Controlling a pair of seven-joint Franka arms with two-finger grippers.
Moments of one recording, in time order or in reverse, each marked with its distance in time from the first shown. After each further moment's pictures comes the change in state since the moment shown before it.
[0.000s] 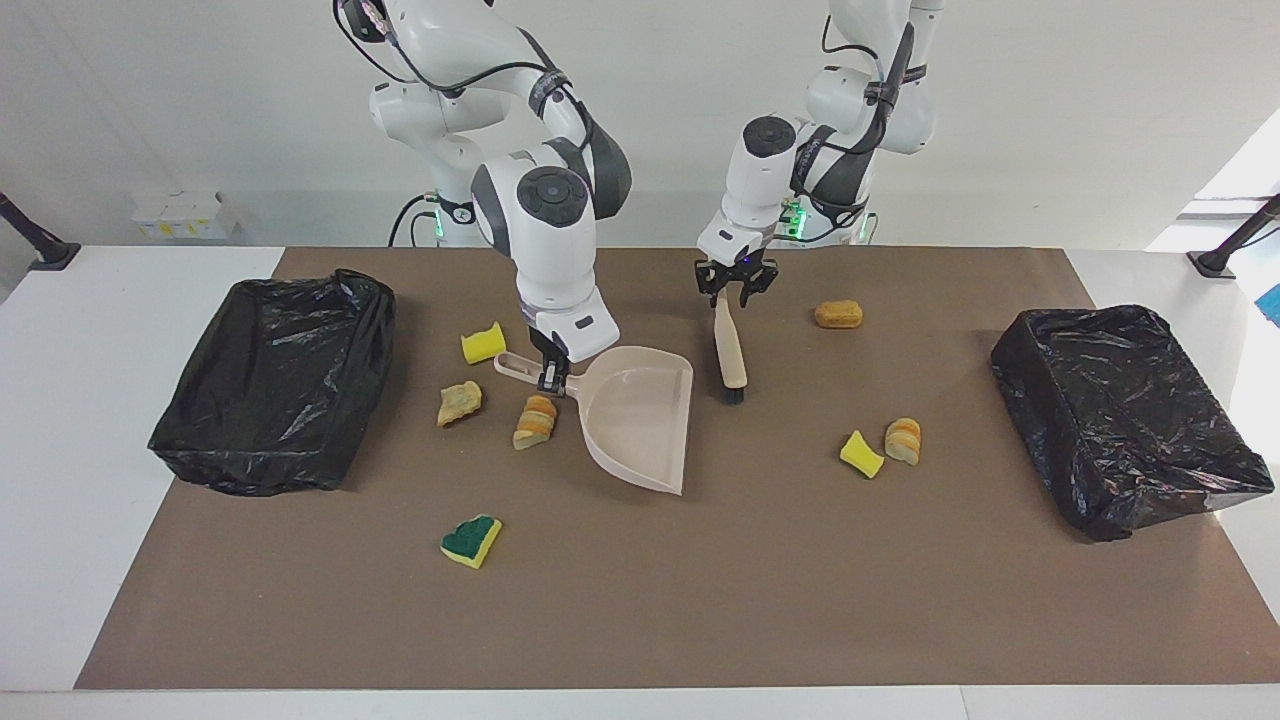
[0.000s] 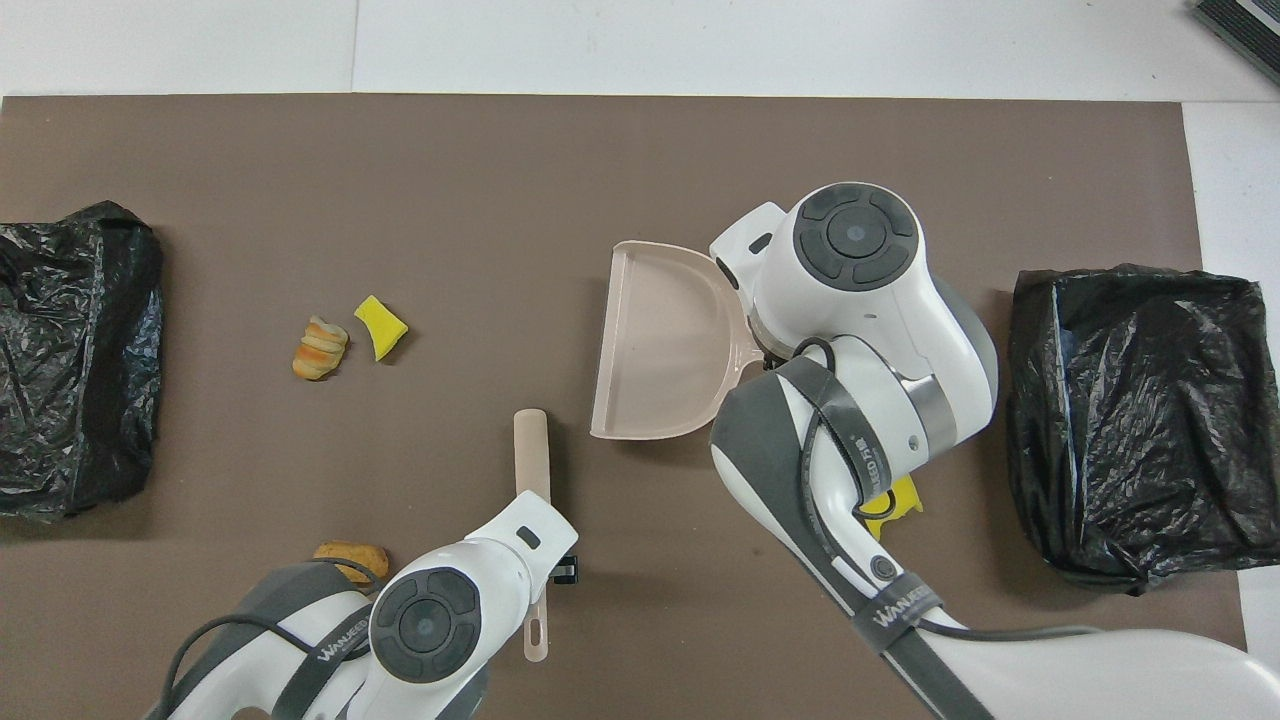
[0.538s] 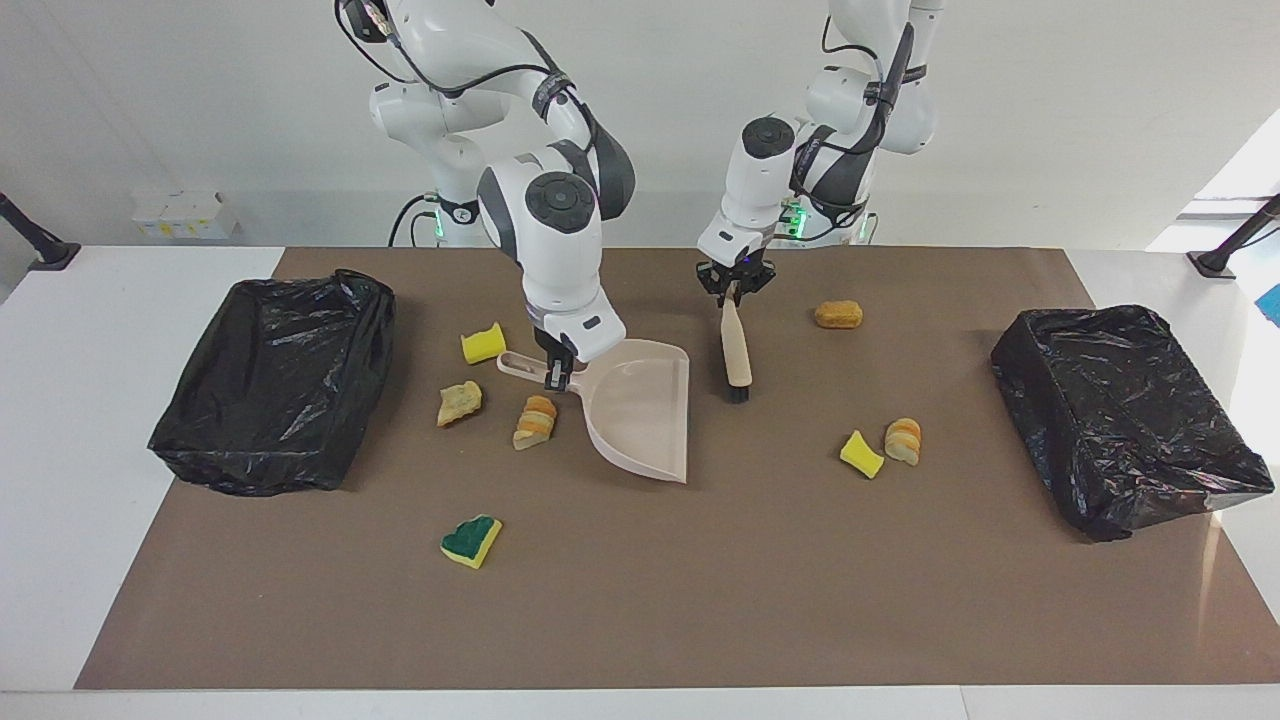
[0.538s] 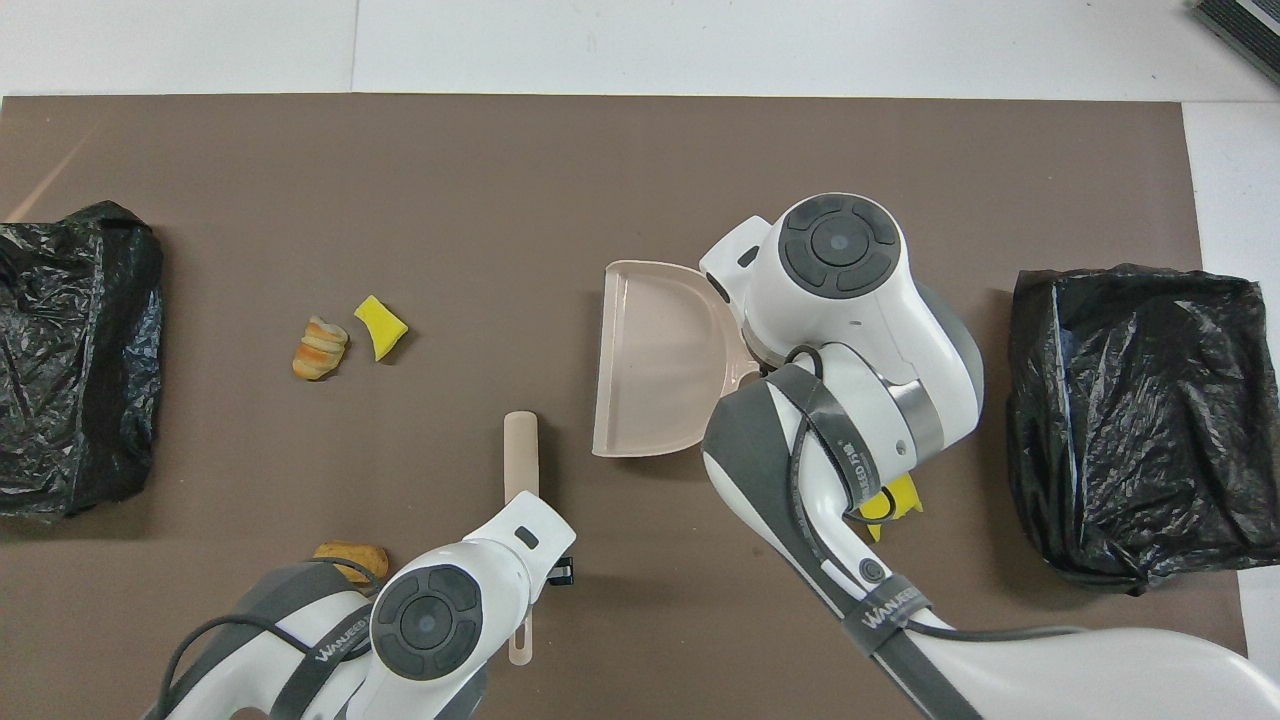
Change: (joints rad) left arm 0.006 -0.004 0.002 0.010 0.000 -0.040 -0.021; right arm 0.005 0.006 0.006 -0.017 0.000 0.004 -0.037
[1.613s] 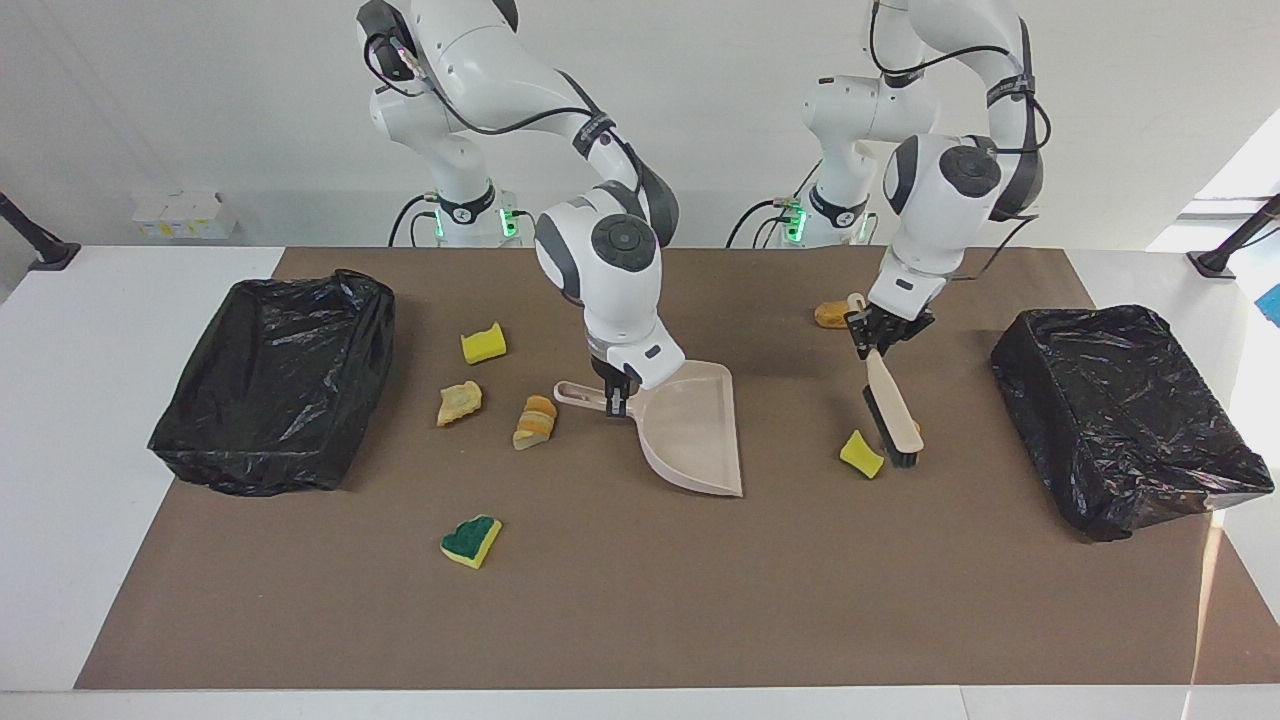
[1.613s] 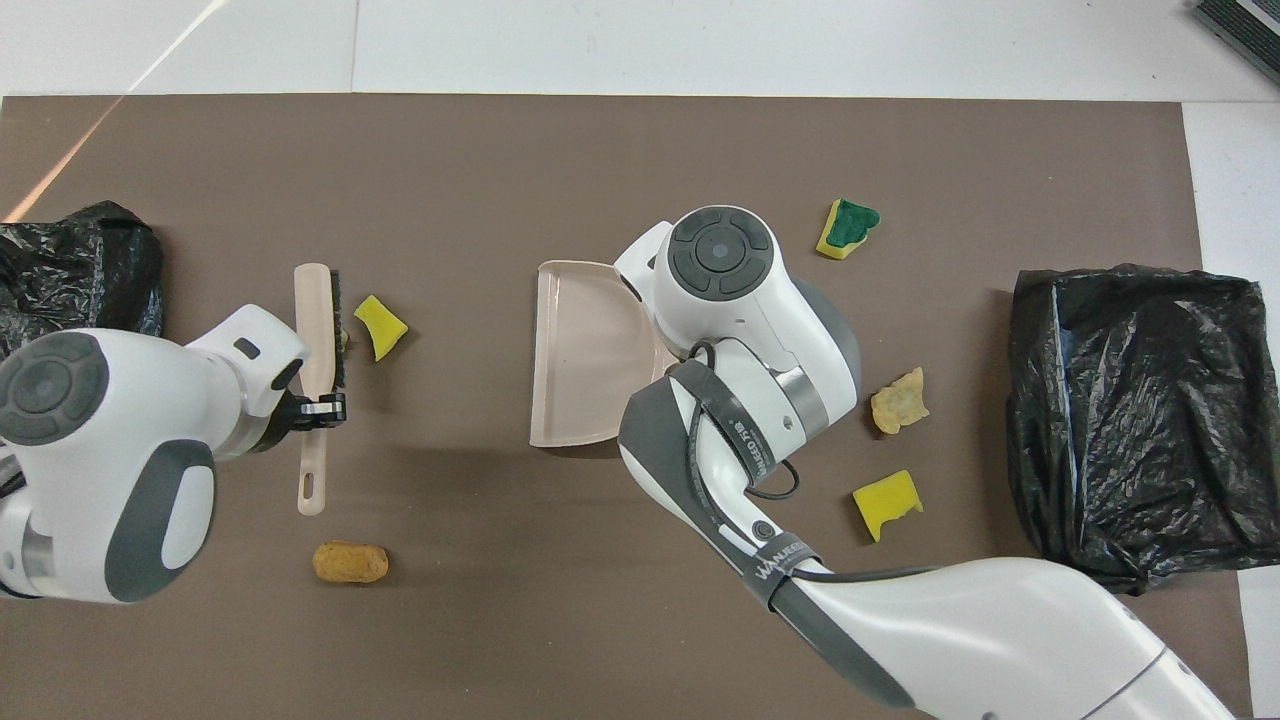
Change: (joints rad) left arm 0.556 0.097 0.009 0.259 0.041 -0.120 0.490; right arm 0.088 0.192 0.000 0.151 0.000 0.076 0.055
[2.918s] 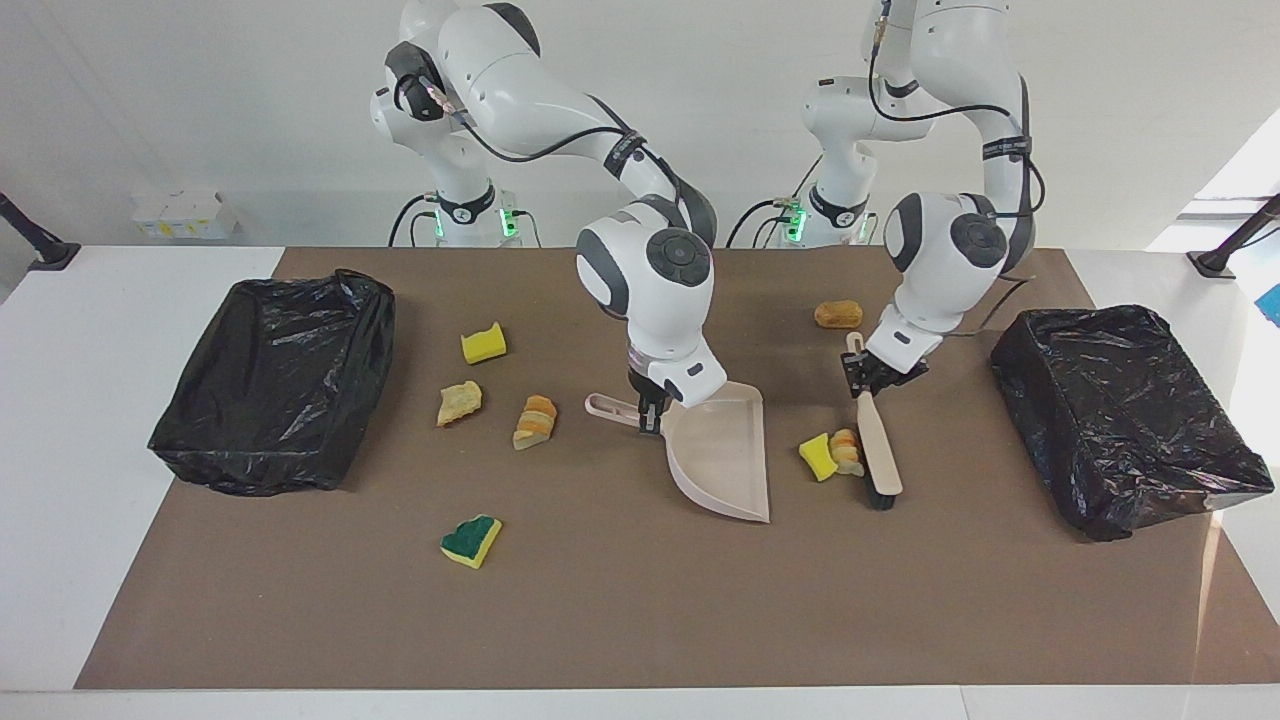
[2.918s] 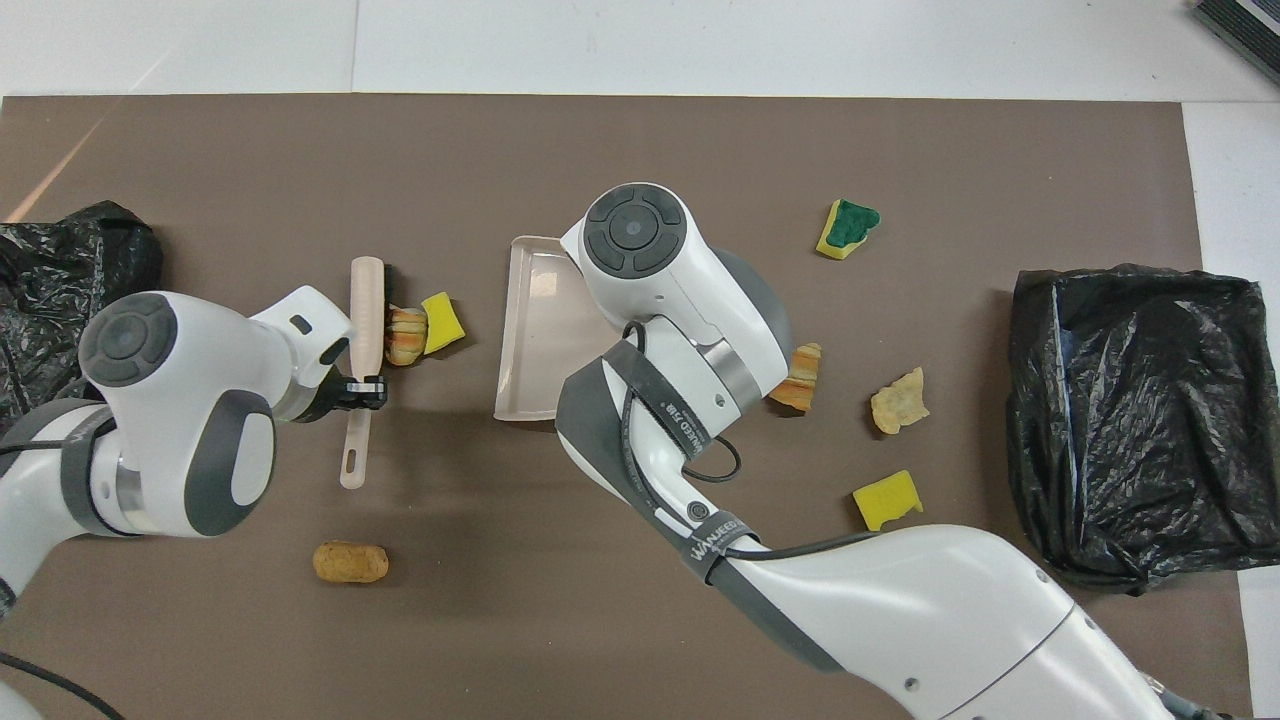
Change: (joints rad) left arm -0.042 0.177 -0.029 0.047 -0.120 0.091 0.101; right arm 0.073 0.139 -0.003 0.232 -0.058 -0.100 0.114
